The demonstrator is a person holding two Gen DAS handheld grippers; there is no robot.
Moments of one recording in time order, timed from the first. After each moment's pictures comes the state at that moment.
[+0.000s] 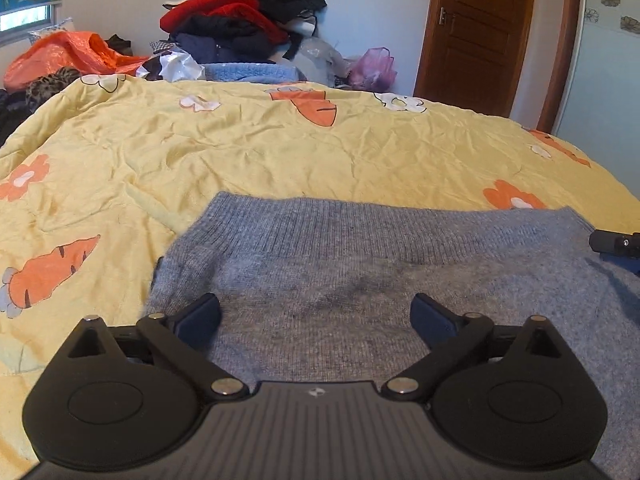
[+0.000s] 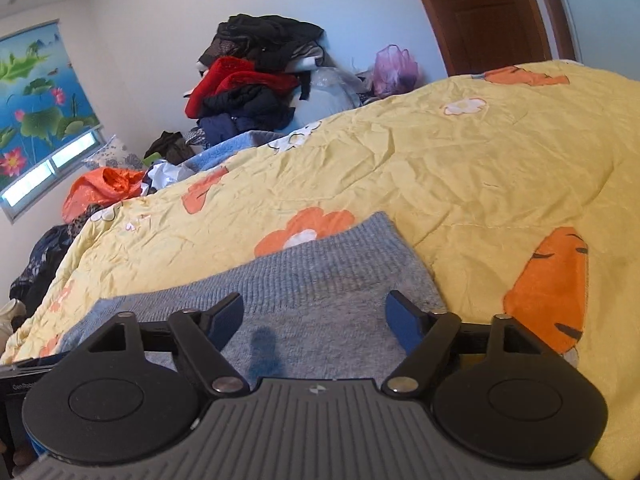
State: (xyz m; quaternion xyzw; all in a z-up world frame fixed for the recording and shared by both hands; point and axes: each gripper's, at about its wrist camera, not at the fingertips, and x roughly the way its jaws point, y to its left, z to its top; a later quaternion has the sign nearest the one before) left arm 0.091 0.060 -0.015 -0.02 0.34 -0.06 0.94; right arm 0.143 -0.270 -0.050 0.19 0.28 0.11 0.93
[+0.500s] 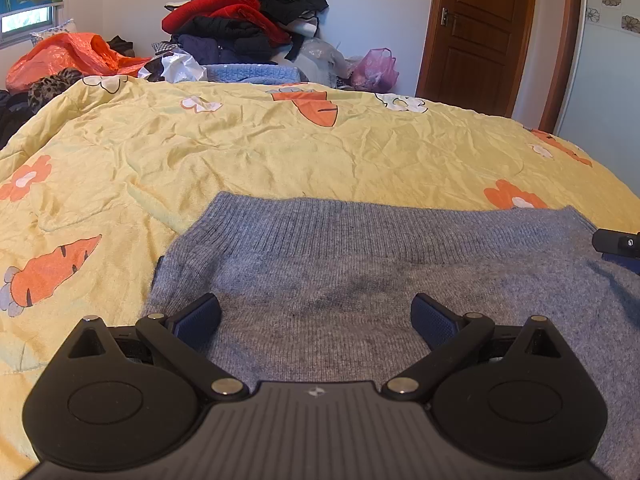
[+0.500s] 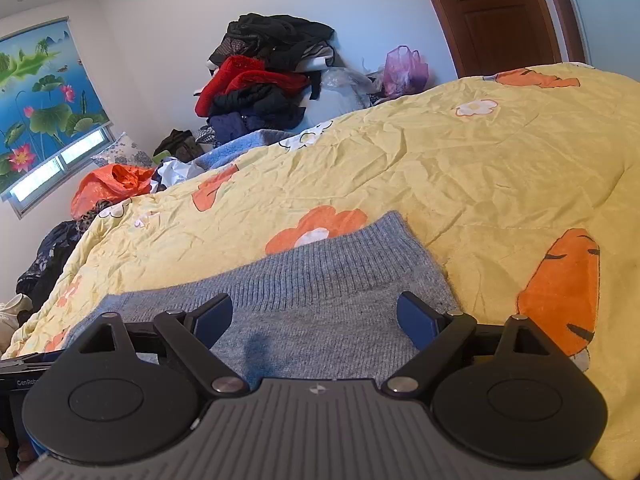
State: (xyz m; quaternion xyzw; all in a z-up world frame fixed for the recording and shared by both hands) left arm 0.088 0.058 -0.012 -0.02 0.34 -0.06 0.94; right arm 0.143 -0.267 -0.050 0.19 0.28 0.12 0.93
